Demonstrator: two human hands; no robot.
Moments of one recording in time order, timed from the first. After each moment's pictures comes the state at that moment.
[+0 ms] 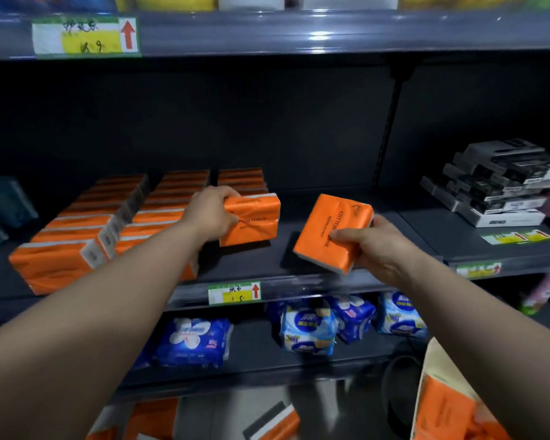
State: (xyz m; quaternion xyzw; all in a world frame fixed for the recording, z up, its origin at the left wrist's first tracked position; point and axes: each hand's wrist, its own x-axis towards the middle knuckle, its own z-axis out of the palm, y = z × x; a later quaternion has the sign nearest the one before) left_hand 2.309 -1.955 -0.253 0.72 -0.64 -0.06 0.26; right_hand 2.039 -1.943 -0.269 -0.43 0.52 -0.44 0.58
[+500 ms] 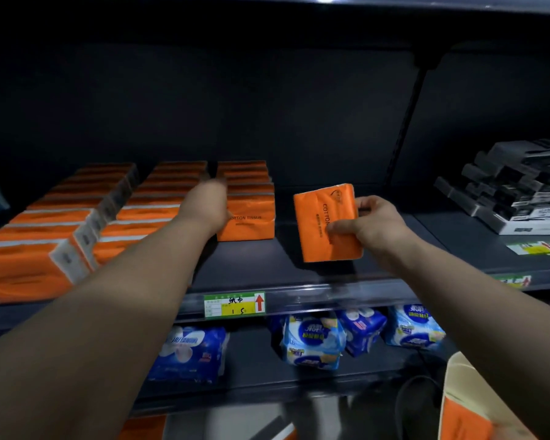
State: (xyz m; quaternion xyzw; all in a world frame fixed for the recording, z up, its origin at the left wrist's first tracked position) left_hand 2.335 -2.016 -0.280 0.74 -0.65 0.02 0.18; right_hand 2.064 -1.997 -0.276 -0.55 0.59 -0.41 0.43
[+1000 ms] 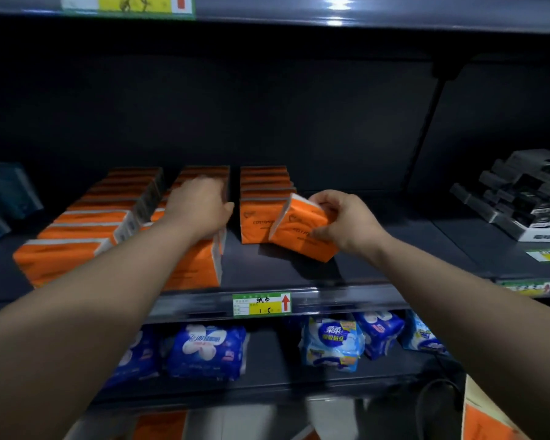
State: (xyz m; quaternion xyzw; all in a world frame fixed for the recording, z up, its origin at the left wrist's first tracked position) left_hand 2.372 -1.966 -0.253 0.74 -0.64 0.10 0.17; right_hand 2.128 -1.988 -0.264 -0.74 0.52 -0.31 0.28
